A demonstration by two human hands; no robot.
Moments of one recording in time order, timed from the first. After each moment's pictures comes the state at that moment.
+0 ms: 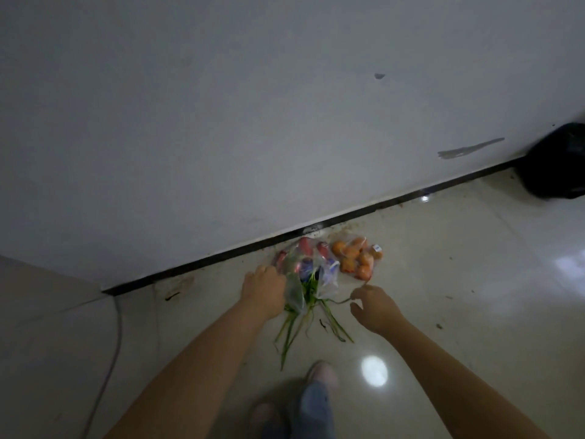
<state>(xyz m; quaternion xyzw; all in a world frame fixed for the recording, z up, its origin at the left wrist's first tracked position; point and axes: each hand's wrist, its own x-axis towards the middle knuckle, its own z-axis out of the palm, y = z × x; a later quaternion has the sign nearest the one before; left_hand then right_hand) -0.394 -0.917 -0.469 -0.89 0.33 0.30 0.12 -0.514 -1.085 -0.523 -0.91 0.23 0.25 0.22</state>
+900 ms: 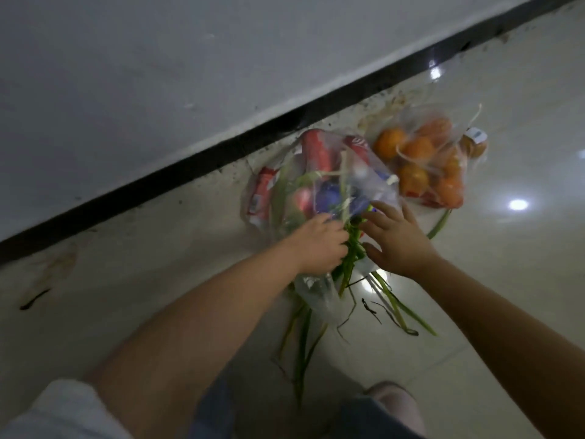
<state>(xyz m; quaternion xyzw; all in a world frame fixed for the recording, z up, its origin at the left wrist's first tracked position) -0.253 -1.018 -1.047 -0.65 0.73 0.19 0.09 -0.369 -1.150 -1.047 -0.96 0.05 0.26 -0.02</state>
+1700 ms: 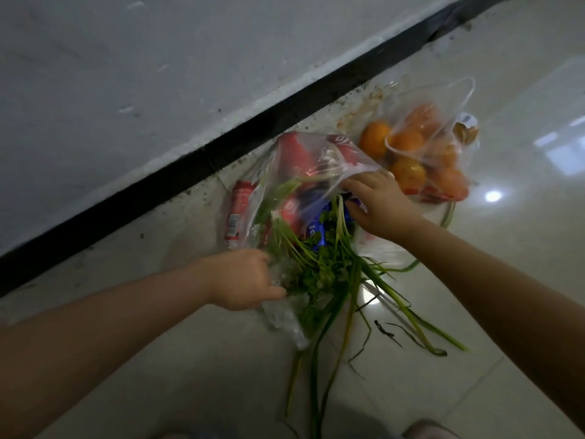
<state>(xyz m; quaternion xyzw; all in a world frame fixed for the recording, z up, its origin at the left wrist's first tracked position) -0.178 -0.958 -1.118 -0.47 0.87 0.11 0.05 -0.319 -1.173 -1.108 -0.99 0.11 -0.06 0.11</state>
